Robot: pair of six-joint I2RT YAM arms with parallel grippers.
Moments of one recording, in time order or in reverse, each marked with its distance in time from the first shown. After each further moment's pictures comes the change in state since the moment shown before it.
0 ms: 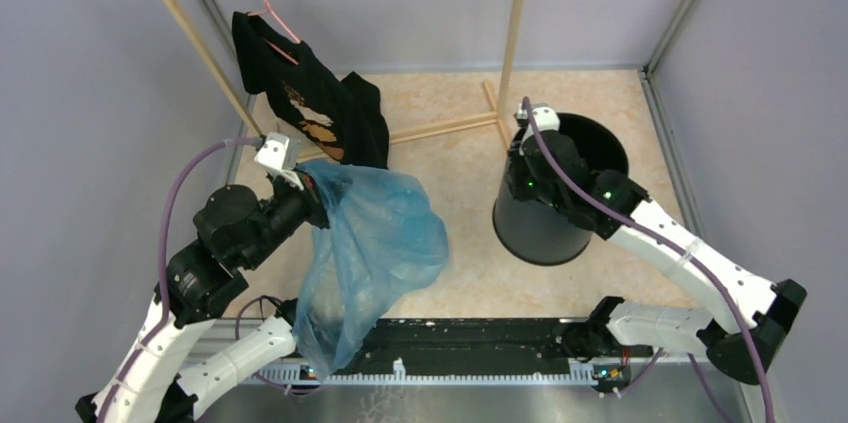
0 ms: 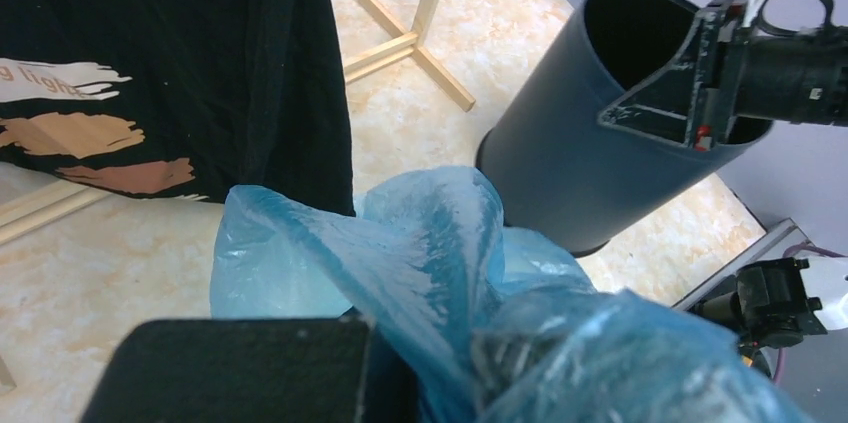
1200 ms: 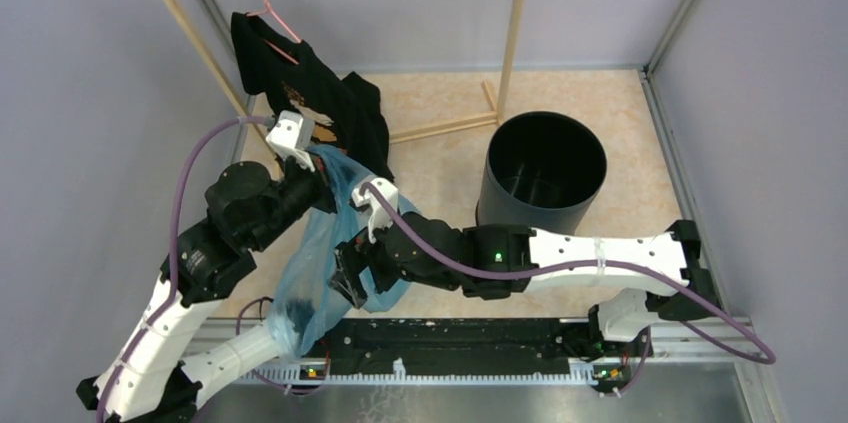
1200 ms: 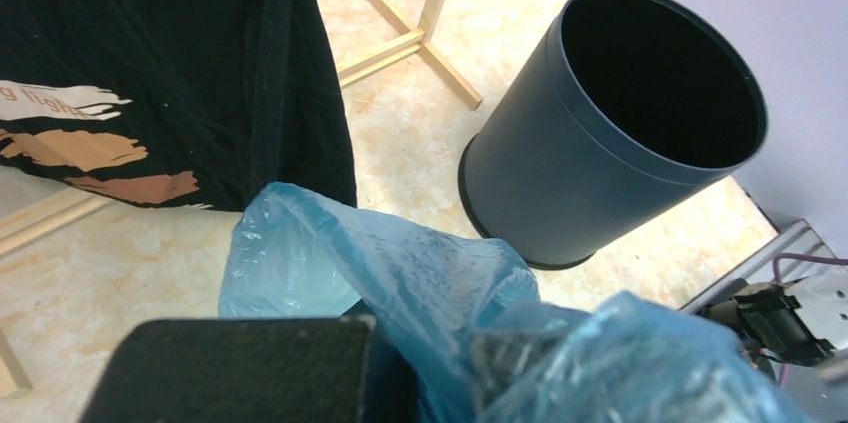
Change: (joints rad) left arm 0.000 0.117 0.108 -0.035 0.001 -0.001; right arm 0.749 0.458 0.417 0.278 -0.047 0.132
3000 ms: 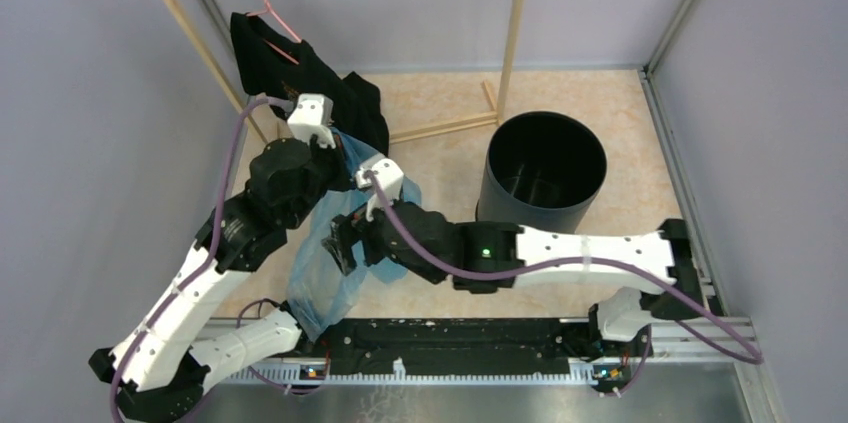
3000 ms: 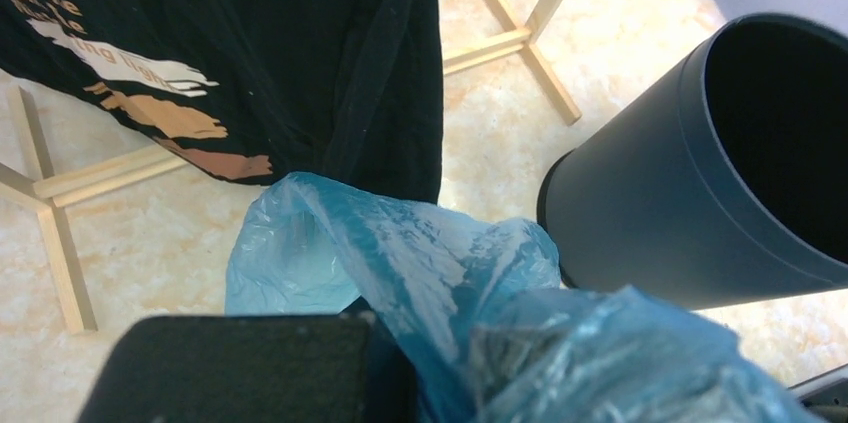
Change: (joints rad) left arm 0.000 0.126 -0.004 0.042 -0.237 -0.027; right arm -0.019 -0.024 -0.049 0.206 0.192 -0.102
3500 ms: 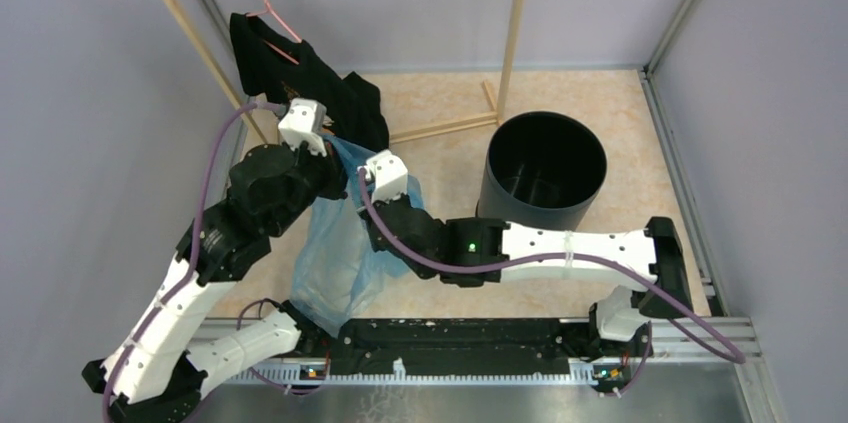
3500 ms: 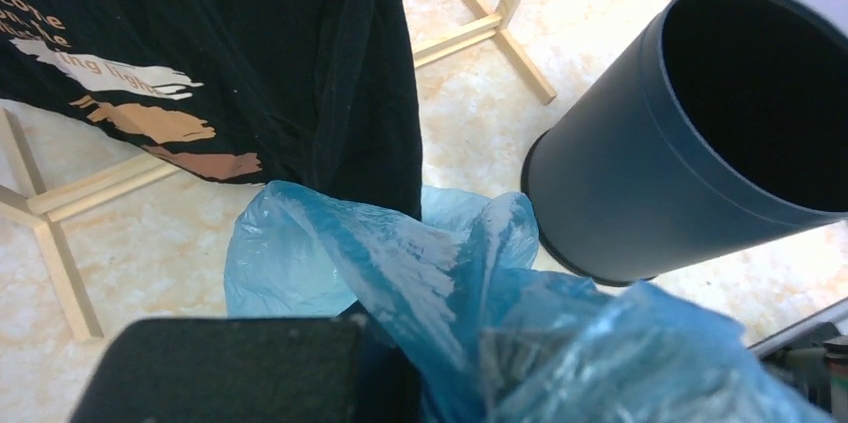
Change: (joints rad) left arm 0.000 -0.010 0.052 -0.079 0.079 0.039; right arm -0.055 0.128 0.044 -0.110 0.211 -0.022
